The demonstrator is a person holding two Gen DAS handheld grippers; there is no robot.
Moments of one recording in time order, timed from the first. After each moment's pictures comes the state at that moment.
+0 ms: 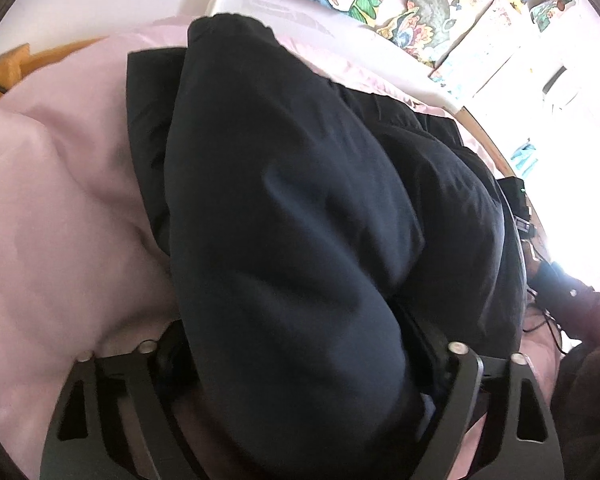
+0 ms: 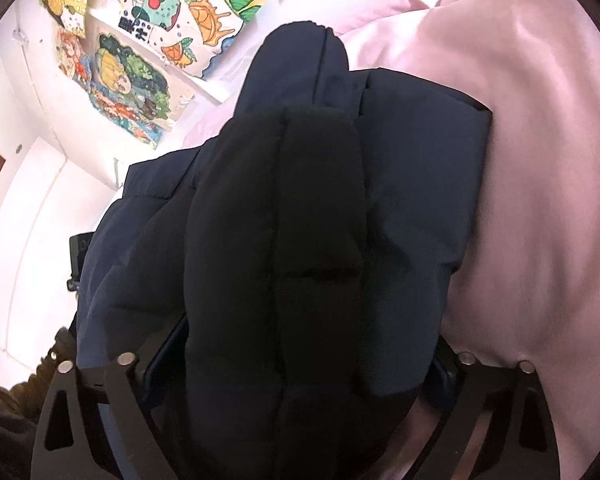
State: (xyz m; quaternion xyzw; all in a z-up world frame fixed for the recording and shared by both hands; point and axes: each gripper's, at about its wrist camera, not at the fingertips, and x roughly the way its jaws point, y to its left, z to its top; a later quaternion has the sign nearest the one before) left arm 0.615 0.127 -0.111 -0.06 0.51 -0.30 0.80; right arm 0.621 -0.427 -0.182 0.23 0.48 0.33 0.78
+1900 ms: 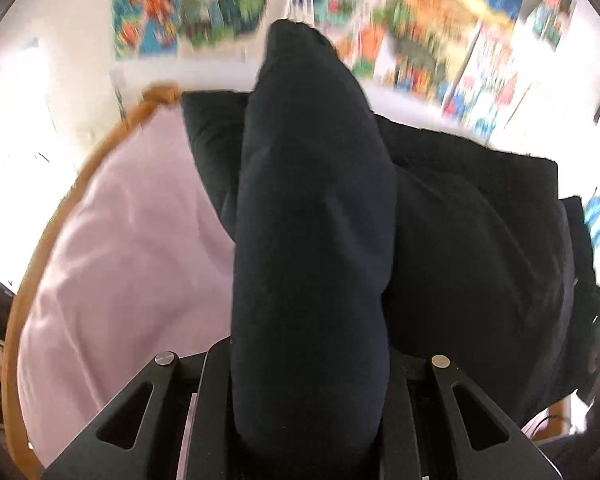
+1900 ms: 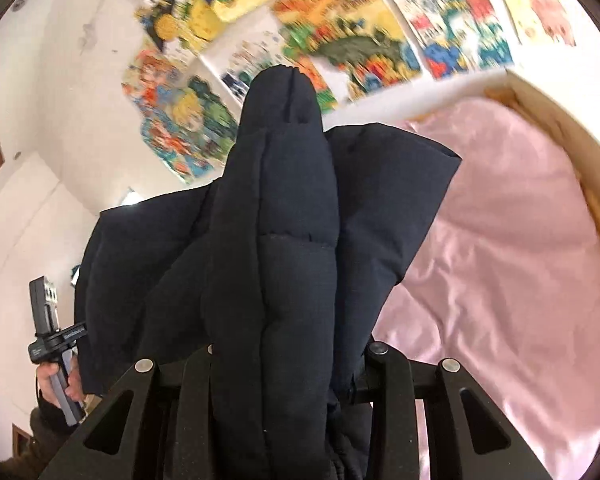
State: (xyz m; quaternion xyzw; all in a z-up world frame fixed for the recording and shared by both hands) left arm 0.349 0.001 0.018 -0.06 0.46 -0.06 0.88; right arm 0.308 -0.408 0.044 0.19 0.43 0.21 0.86
